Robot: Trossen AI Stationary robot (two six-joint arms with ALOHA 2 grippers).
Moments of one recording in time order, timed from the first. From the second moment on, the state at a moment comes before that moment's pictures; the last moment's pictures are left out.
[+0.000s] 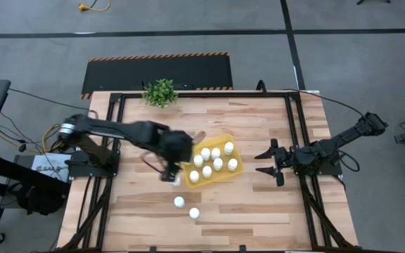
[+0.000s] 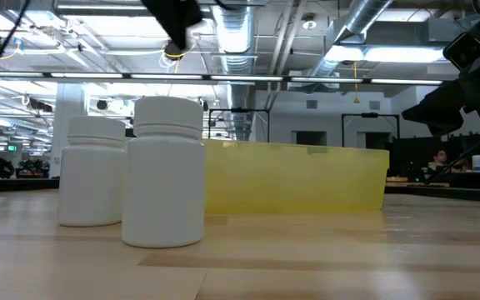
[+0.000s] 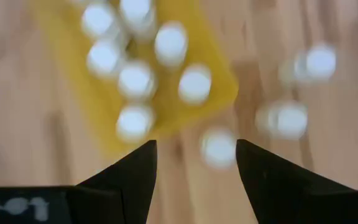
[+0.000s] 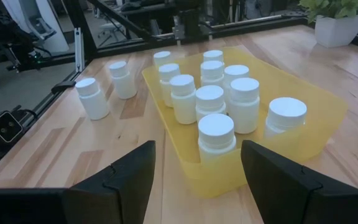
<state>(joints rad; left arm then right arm) -0.13 1.59 1.57 -1.14 0.02 0.03 0.43 0.35 0.01 0.06 0.37 0.24</state>
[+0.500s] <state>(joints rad) -0.20 1.25 1.16 -1.41 -0.21 -0.12 0.43 0.35 0.01 0.06 0.37 0.24</state>
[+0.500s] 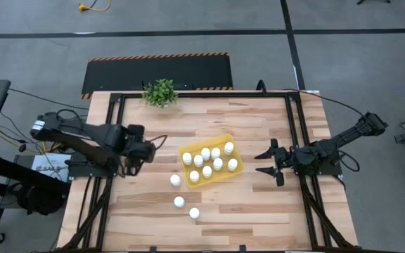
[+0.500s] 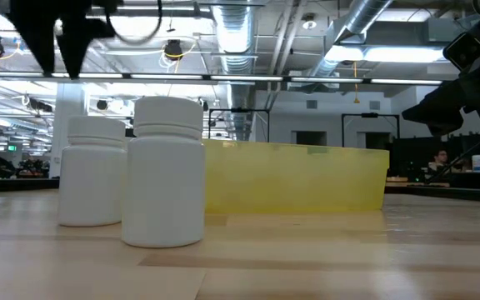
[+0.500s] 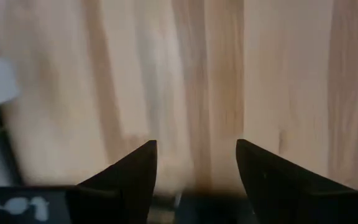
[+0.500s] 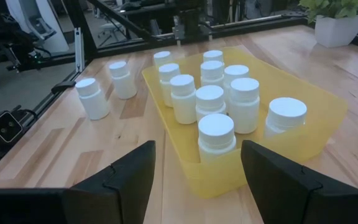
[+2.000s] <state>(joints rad) -0.25 1.58 1.14 -0.81 -0.01 -0.24 0.43 0.35 0.01 0.06 0.37 0.24</state>
